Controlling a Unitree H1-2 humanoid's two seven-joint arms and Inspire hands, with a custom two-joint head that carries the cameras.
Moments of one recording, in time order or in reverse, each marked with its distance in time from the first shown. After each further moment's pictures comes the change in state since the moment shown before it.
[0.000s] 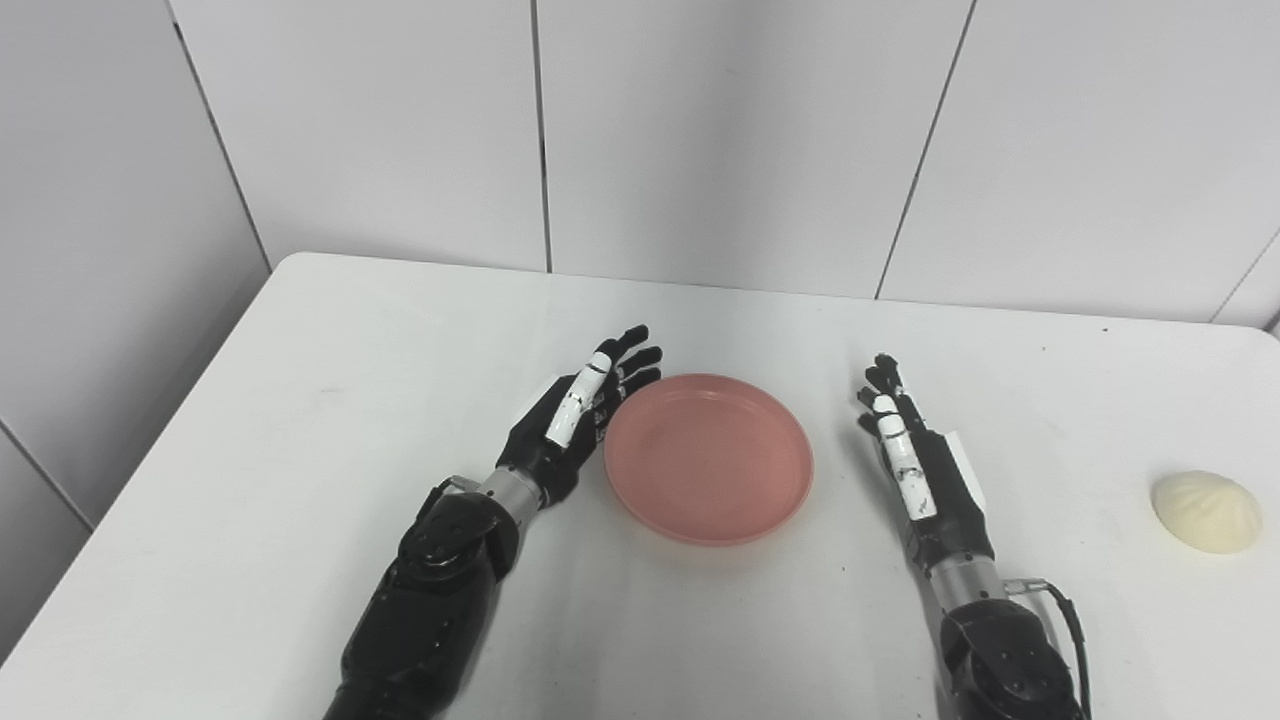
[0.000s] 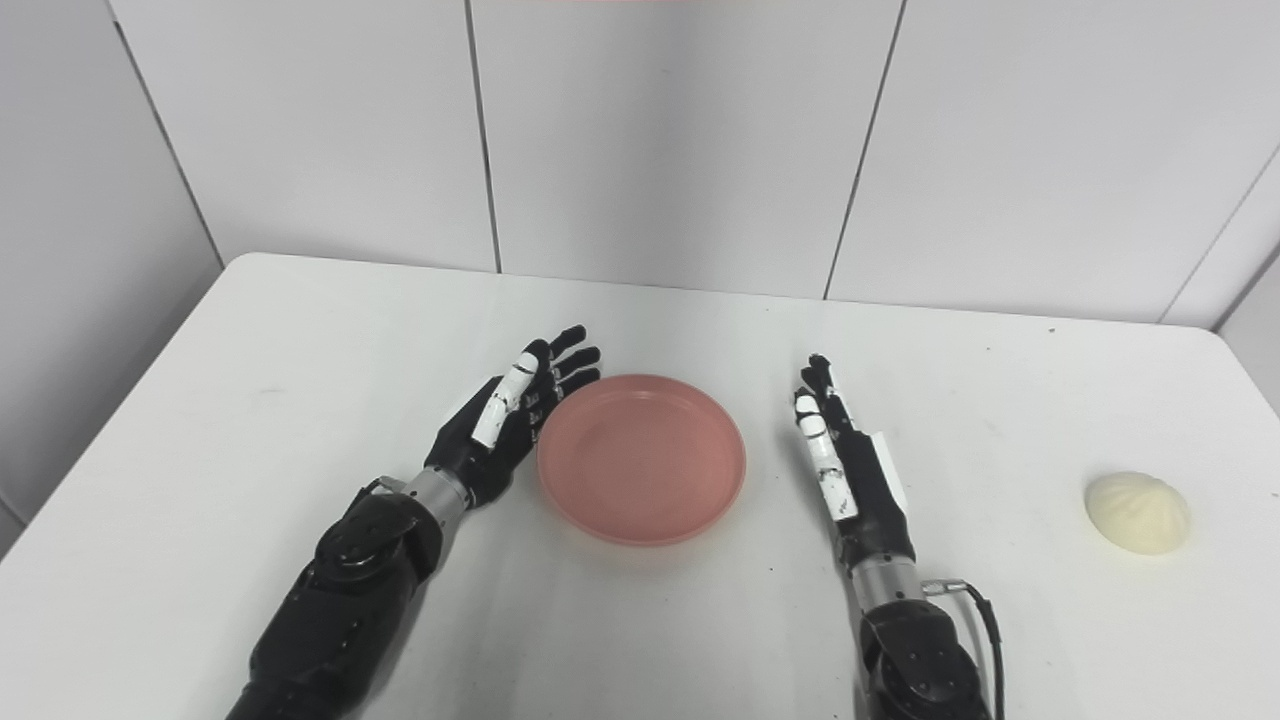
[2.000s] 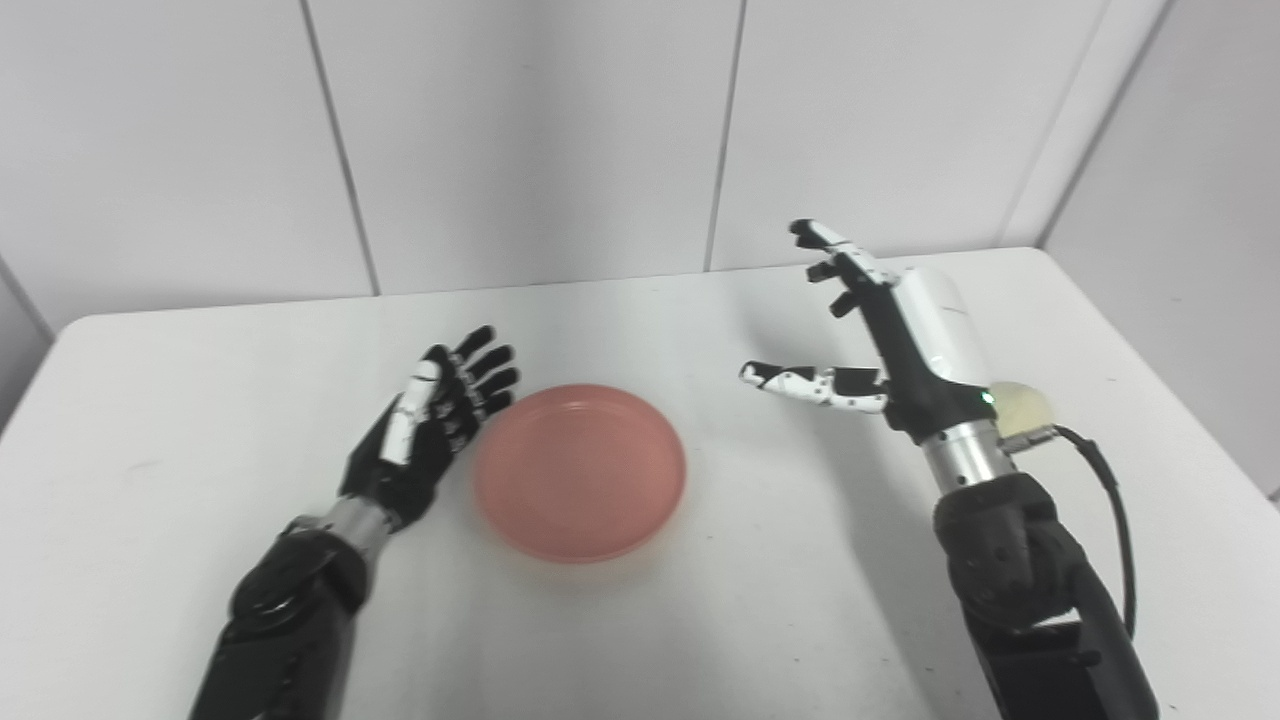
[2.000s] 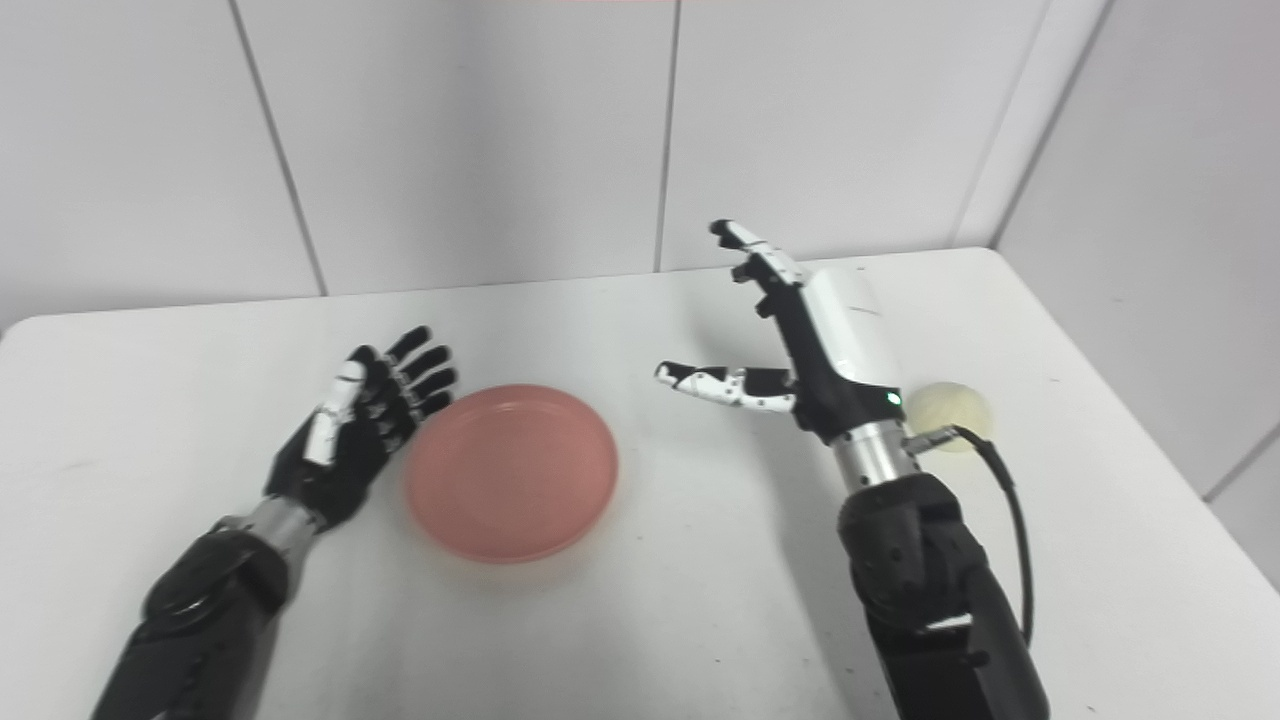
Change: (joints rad) left arm -0.069 0.034 0.085 0.170 -0.080 -0.072 -0.152; right arm 0.019 -0.253 0.001 -0.605 -0.715 0.264 -0.003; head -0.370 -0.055
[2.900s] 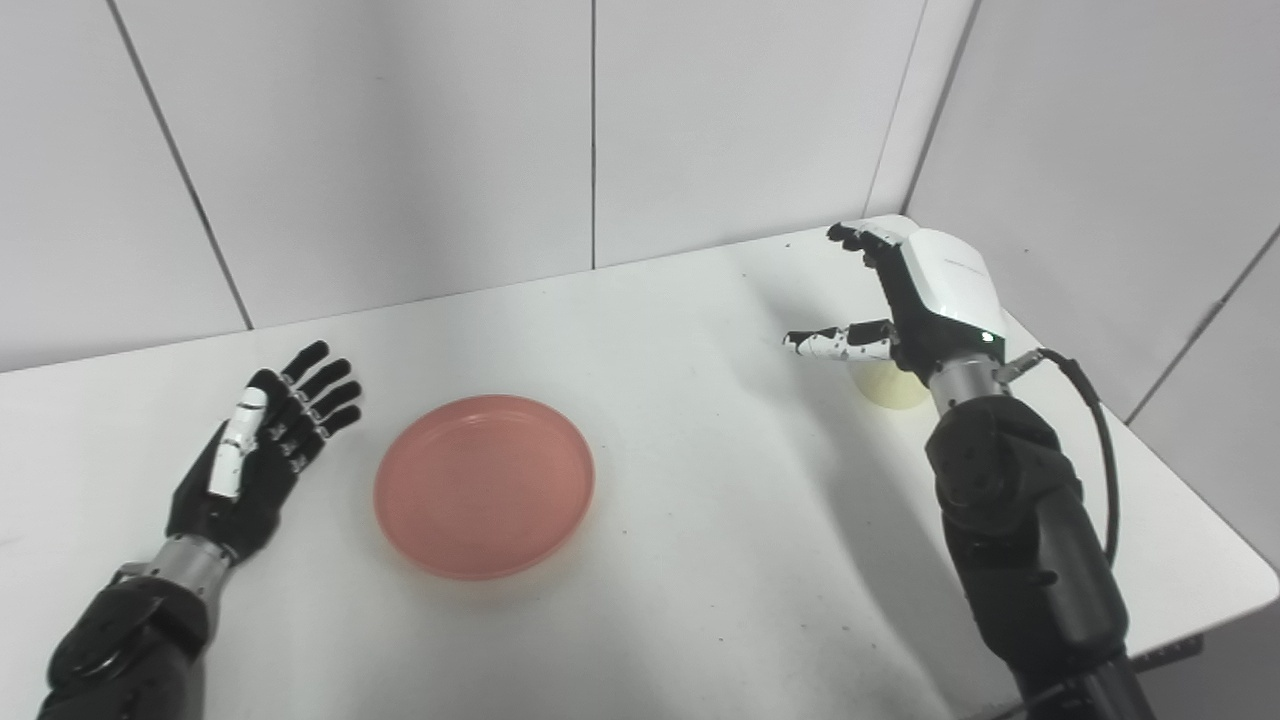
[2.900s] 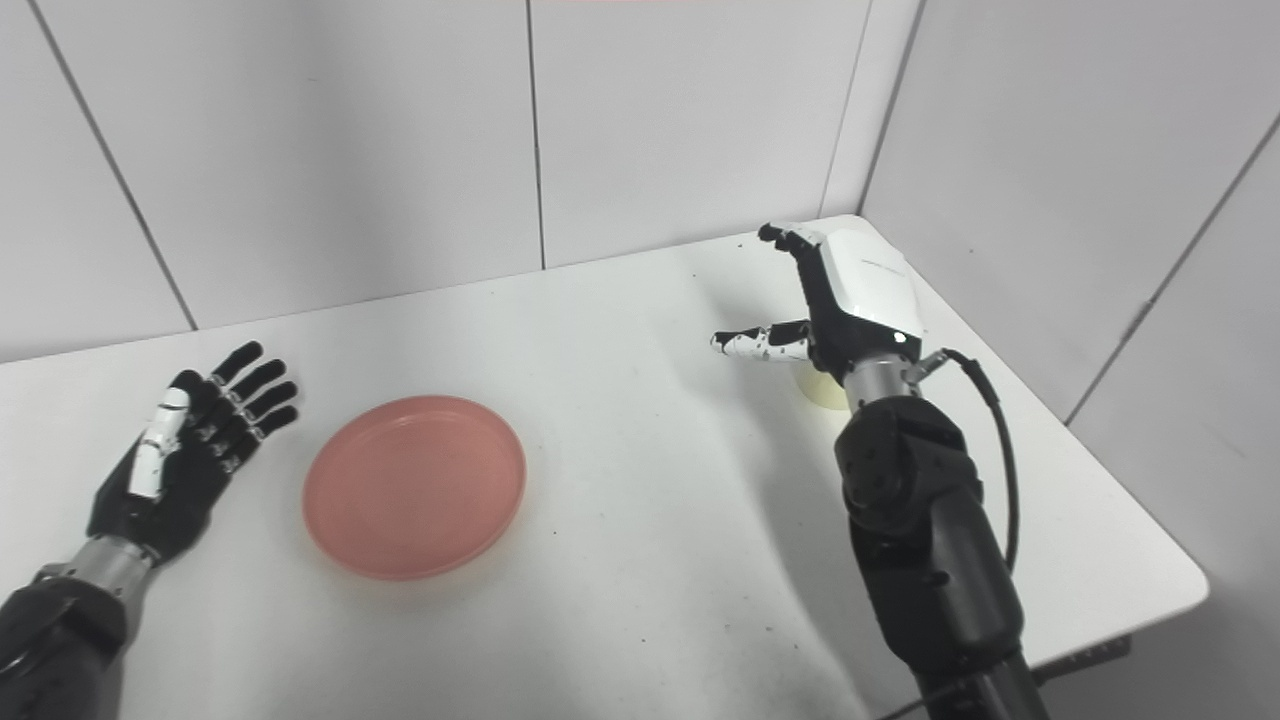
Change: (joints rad) left arm -0.115 0.078 0.047 0.271 -0.033 -0.153 -0.111; right arm -0.001 -0.076 -0.165 0.043 -0.159 0.300 0.202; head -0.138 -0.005
